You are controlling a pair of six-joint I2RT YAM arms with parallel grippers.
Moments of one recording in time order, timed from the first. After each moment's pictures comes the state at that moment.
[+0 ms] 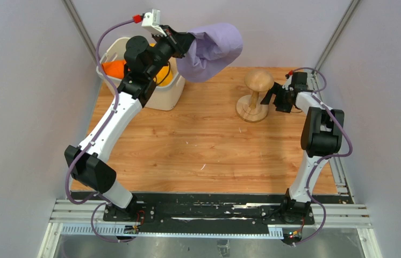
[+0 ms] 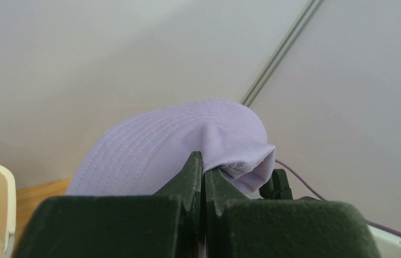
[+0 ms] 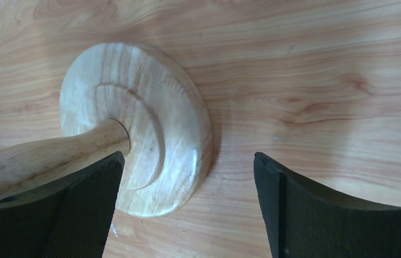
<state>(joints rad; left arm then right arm) -0.42 1.57 1.67 0.17 0.20 -0.51 -0.12 2.01 1.45 -0.35 -0.36 0.25</state>
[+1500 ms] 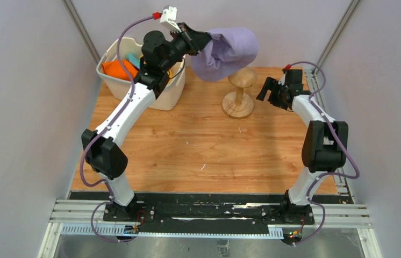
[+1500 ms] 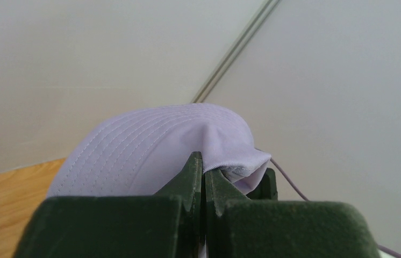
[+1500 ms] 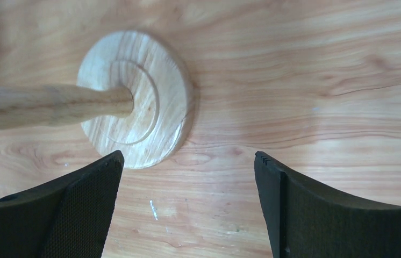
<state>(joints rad) -0.45 1.72 1.77 0.21 0.29 -0.65 0.00 1.84 1.34 -0.29 -0.26 0.32</state>
